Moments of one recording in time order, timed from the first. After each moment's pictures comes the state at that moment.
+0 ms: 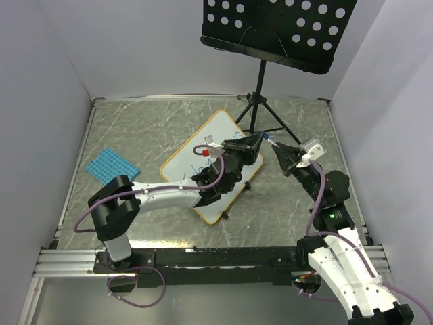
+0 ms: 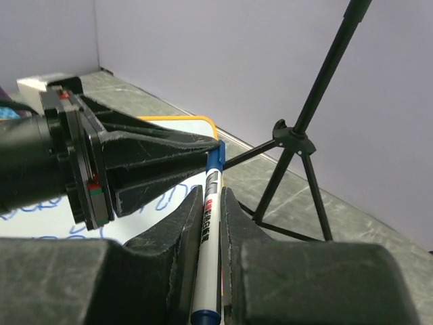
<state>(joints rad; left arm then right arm) -1.11 1.73 1.17 0.65 -0.68 -1.82 0.26 0.59 0.55 0.25 -0.34 -0.13</state>
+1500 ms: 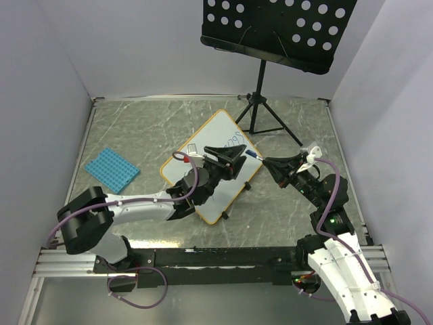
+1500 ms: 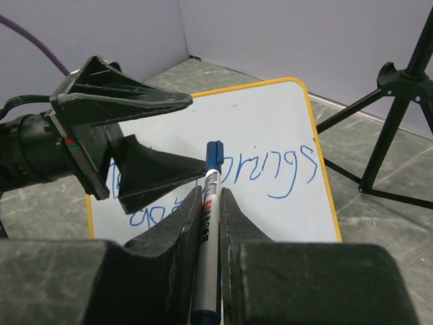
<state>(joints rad) -1.08 1.48 0.79 0.77 -0.52 -1.69 0.23 0.50 0.50 0.14 -0.52 0.17</state>
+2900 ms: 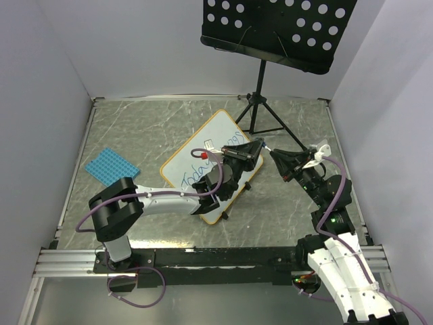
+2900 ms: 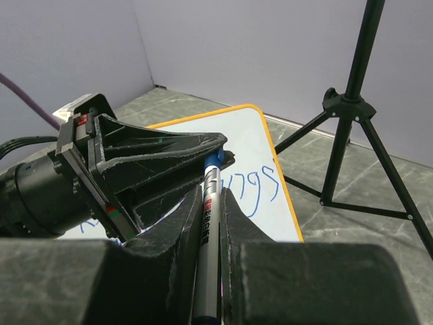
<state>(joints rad) -1.15 1.73 1.05 0.88 -0.68 -1.64 0.21 0.53 0.51 0.21 -0.42 0.18</state>
